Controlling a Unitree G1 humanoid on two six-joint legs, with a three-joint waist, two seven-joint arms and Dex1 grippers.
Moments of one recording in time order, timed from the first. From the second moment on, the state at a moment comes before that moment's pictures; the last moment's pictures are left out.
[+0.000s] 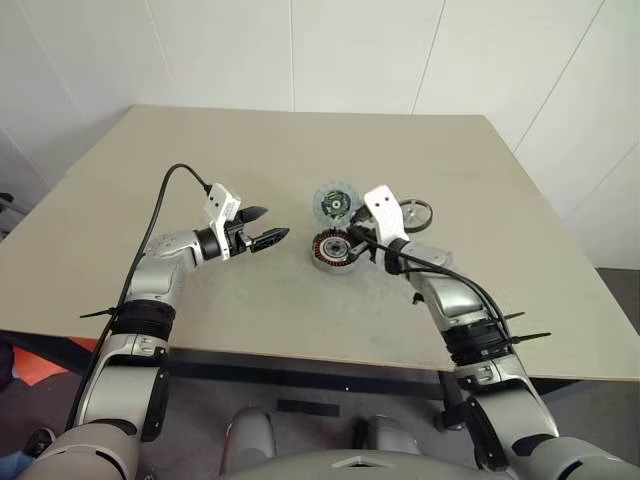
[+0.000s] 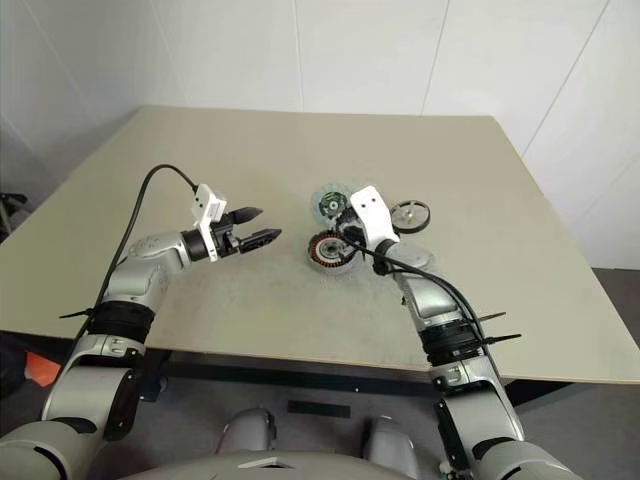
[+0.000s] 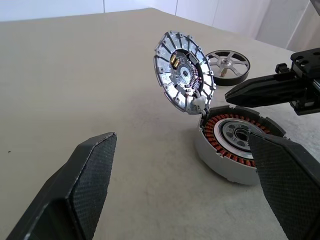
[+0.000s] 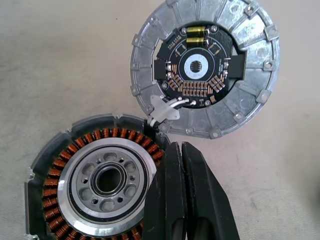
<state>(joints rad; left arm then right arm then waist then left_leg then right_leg) -0.59 0.39 0.04 0.50 -0.31 0.21 -0.99 -0.50 -0.23 0.14 0.13 0.04 0.53 0.47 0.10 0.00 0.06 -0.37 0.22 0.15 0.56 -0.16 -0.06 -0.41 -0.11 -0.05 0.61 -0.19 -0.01</state>
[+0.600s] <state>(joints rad) -0.59 0.39 0.04 0.50 -0.31 0.21 -0.99 -0.46 -0.21 0.18 0.13 0.04 0.55 0.48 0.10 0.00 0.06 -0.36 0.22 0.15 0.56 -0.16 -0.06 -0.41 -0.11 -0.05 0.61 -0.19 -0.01</state>
